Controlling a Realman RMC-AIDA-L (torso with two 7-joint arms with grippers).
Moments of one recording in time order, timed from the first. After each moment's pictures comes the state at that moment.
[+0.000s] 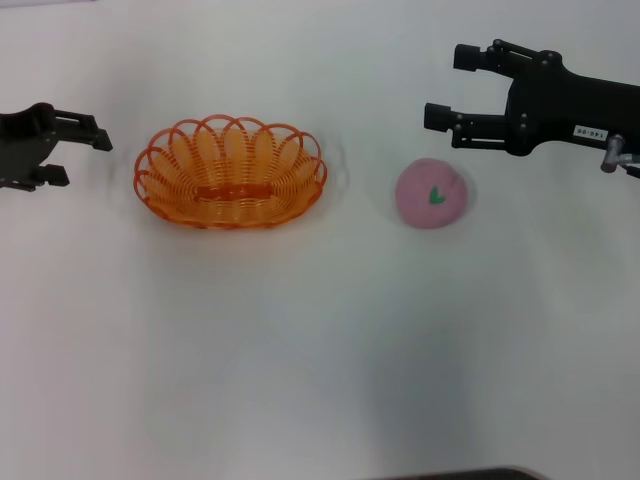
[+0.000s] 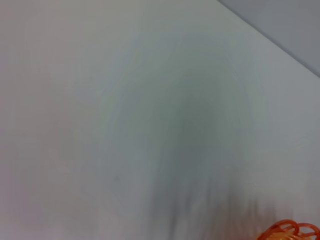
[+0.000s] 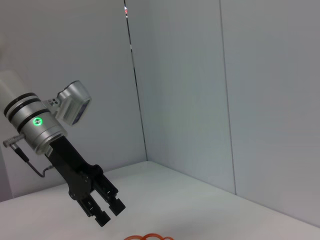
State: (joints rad) left arm -0.67 -2.09 0.66 0.99 2.64 1.45 -2.92; right arm 0.49 2.08 -0.50 -0.62 -1.95 -1.60 1.17
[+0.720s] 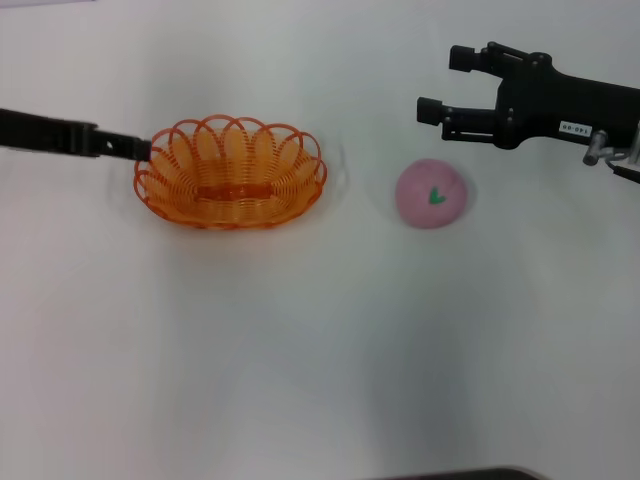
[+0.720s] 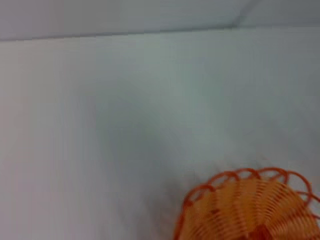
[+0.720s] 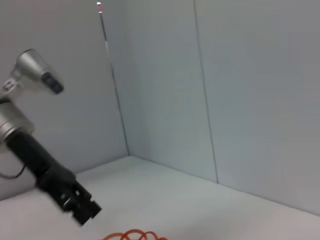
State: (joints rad) left arm -0.64 -2.16 0.71 1.14 2.59 1.53 -2.35; right arm 0.51 2.08 -0.50 -0.57 -1.95 -1.52 1.19
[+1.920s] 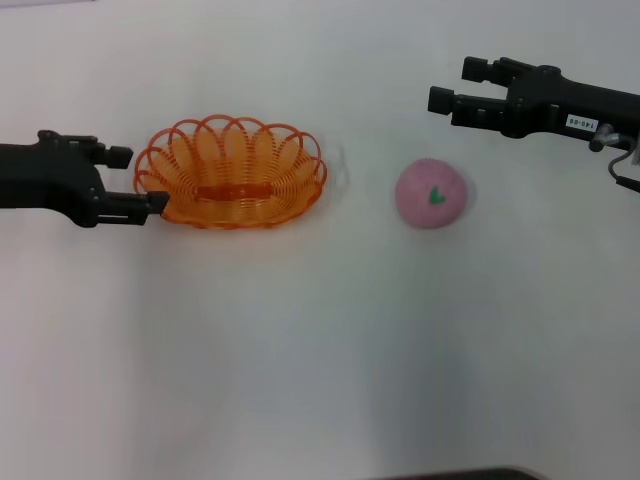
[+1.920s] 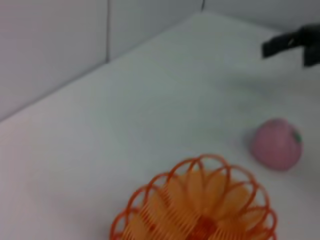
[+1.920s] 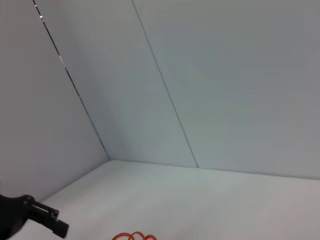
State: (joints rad) left arm -0.47 -2.16 0.78 1.16 2.33 1.56 -1.71; right arm 0.51 2.07 -0.49 -0.55 -1.95 -1.46 1.40
